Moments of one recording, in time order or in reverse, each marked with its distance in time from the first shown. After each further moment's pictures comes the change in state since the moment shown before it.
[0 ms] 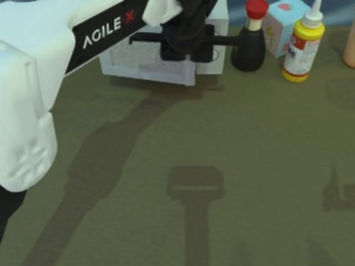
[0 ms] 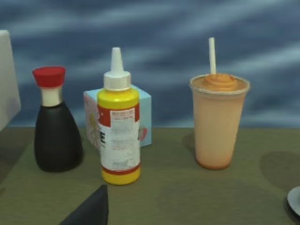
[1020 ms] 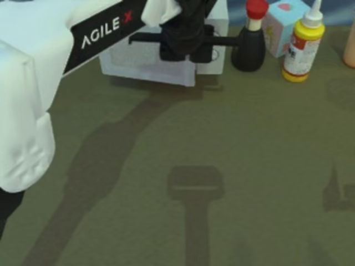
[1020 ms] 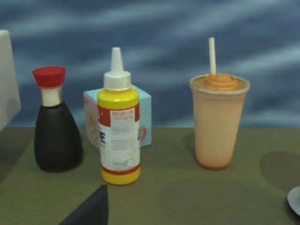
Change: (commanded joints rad) left arm -0.007 -0.005 -0.016 0.009 0.010 0.004; right arm 0.000 0.000 0.000 0.000 0.000 0.000
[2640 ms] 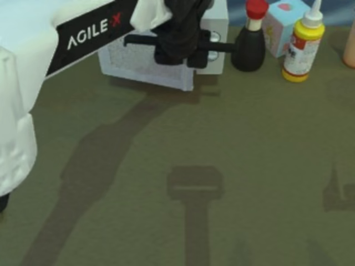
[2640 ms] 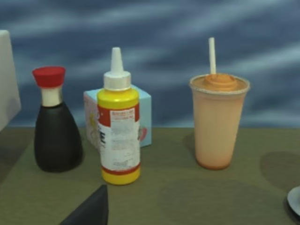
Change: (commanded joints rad) left arm 0.014 -0.075 -0.119 0.062 0.025 0.067; right arm 0.000 0.000 0.000 0.000 0.000 0.000
